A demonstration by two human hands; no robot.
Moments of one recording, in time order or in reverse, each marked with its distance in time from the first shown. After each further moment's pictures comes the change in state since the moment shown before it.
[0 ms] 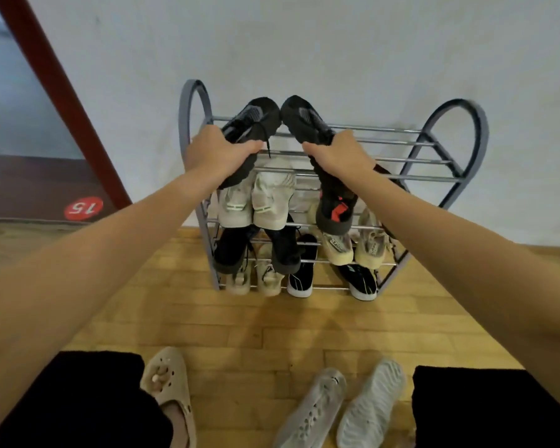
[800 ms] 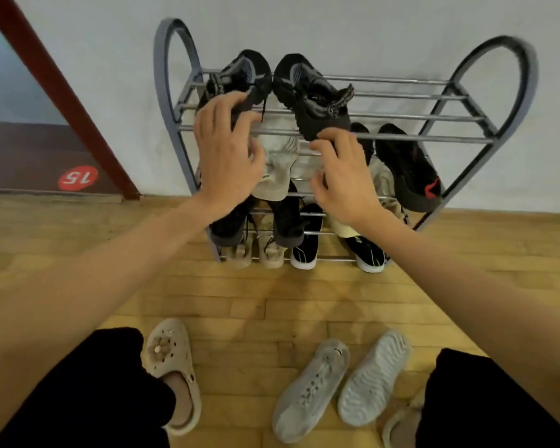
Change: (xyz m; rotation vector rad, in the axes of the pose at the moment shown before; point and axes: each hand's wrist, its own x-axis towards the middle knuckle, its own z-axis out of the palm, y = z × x) left_hand -0.019 -0.051 0.069 0.294 0.398 0.724; right_hand -0.026 0.090 0.056 -0.322 0.301 -0.844
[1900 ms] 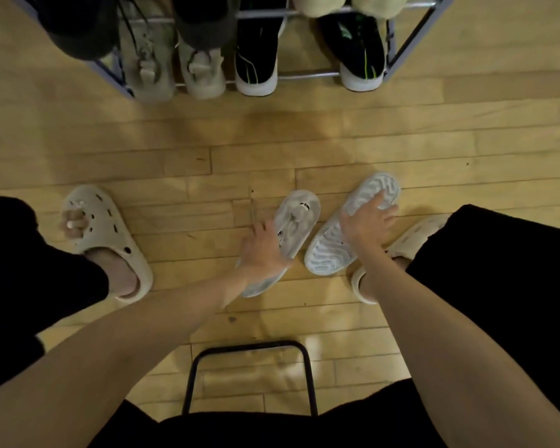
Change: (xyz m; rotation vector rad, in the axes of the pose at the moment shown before) left_hand -0.431 0.132 0.130 -0.040 -1.570 -0.481; right_hand -0.398 0.060 0.137 0.002 -0.859 1.561
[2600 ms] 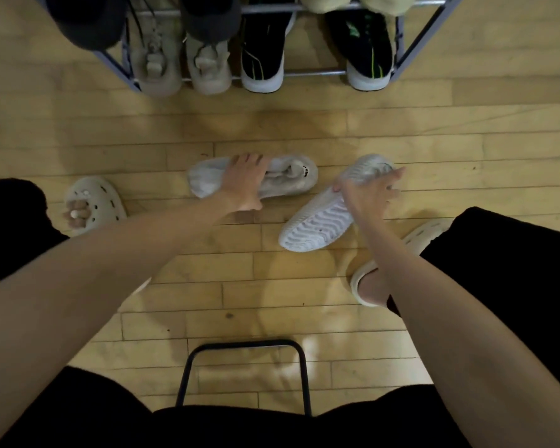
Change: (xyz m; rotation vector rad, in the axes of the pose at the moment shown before) left_hand 0.073 -0.019 -0.092 0.334 0.146 0.240; right_hand 0.004 -0.038 -0.027 0.452 -0.022 0.010
